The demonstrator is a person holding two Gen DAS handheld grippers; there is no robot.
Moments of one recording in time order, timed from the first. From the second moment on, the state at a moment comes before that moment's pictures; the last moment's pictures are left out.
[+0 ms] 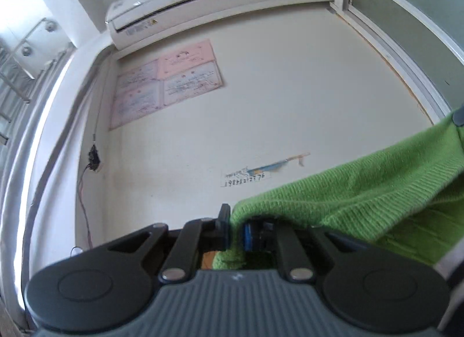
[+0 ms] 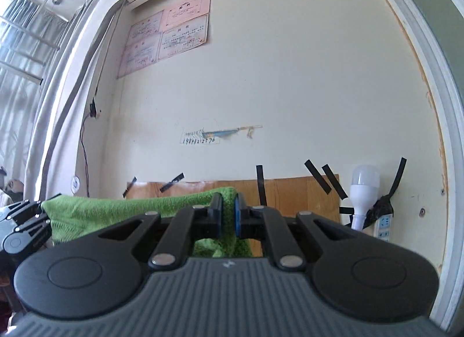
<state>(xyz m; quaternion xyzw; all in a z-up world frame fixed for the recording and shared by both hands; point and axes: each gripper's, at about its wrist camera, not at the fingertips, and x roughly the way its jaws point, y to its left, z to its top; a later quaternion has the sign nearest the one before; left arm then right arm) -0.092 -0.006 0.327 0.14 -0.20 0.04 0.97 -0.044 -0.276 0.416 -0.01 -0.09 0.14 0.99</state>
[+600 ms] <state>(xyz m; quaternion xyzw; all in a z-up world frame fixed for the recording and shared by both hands) 0.163 -0.018 0.001 0.20 0.25 0.06 0.95 0.223 -0.222 0.098 -0.05 0.29 0.01 0.95</state>
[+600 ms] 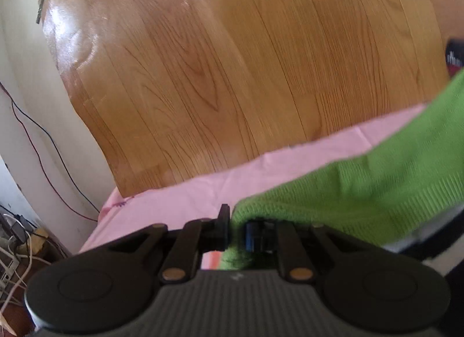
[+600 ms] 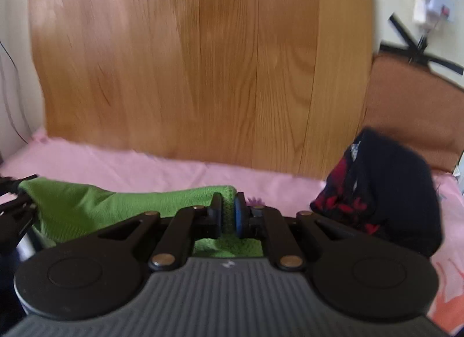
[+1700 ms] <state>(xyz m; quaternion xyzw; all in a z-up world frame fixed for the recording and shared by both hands) 0.183 -0.027 -0.008 0.22 0.27 0.07 0.94 0.262 -0.229 0.053 -0.09 0.31 0.00 0.95</state>
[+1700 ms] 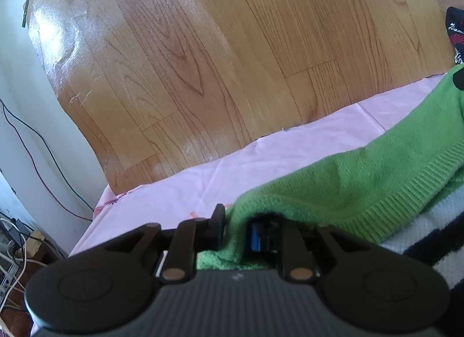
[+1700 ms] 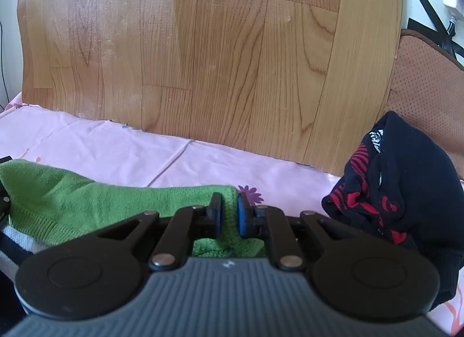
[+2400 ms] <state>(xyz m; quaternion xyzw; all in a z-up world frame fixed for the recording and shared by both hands) 0.187 -0.022 -0.009 0.20 0.28 0.07 0.94 0.183 -0.242 0.073 -0.12 0.28 0.05 0.95</state>
